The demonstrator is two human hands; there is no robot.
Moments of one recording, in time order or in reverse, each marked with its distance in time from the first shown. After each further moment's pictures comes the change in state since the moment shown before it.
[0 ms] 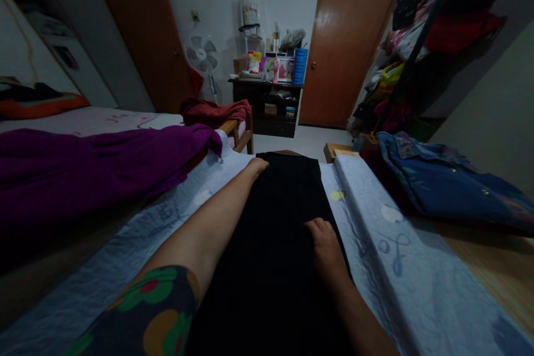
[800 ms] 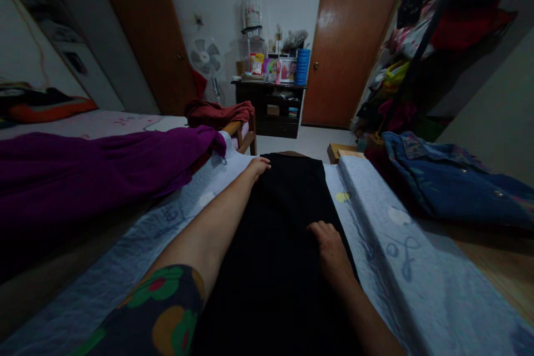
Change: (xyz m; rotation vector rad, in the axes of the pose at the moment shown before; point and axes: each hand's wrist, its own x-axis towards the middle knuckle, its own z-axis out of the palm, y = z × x) left_hand 0.004 -0.010 -0.007 -0.202 -0.069 -0.069; right_hand -0.001 -0.002 -0.002 0.058 -0.020 -0.033
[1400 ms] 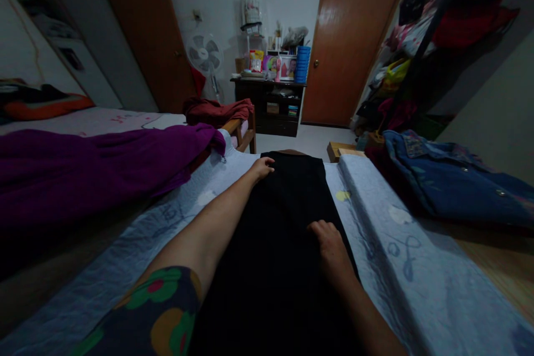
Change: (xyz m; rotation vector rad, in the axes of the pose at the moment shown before) left_hand 0.001 -0.011 0.004 0.043 0.006 0.213; right_hand -0.001 -0.002 -0.002 0.000 -0.003 -0.007
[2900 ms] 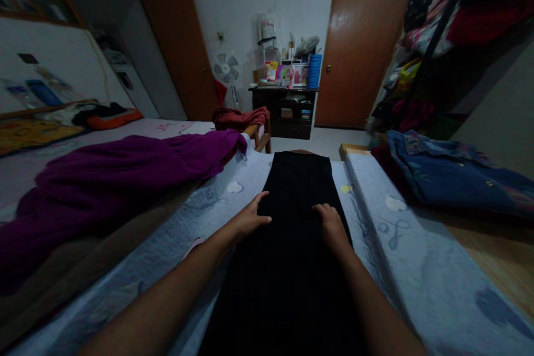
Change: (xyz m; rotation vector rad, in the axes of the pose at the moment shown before) left_hand -0.276 0.029 -0.059 -0.434 -0.306 -0.212; right_hand 0.001 0.013 0.003 0.038 0.039 -0.018
